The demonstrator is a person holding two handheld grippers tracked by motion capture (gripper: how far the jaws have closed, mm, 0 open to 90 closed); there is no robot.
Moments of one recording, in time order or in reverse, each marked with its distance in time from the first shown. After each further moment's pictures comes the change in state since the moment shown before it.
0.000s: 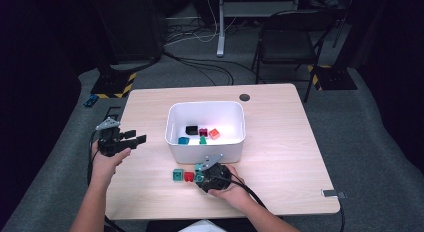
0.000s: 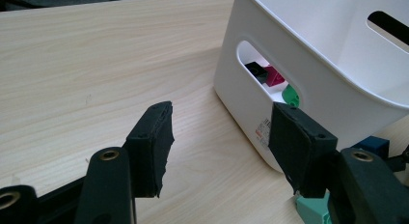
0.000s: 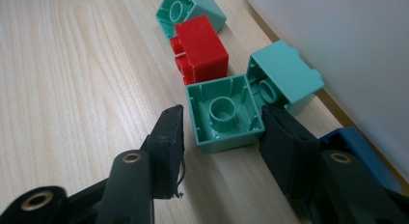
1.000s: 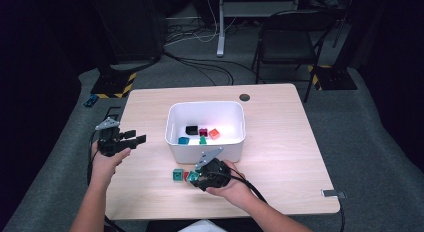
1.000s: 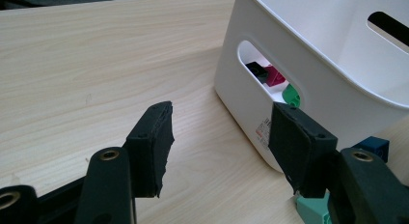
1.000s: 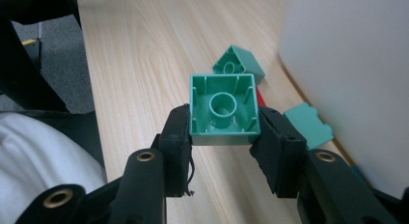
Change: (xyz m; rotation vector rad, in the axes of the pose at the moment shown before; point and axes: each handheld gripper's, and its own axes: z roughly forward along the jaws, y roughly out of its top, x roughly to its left) left arm 0.001 0.000 0.000 0.004 -0.002 -0.004; right arm 0.019 0.037 -0.048 -0.035 0.102 -0.010
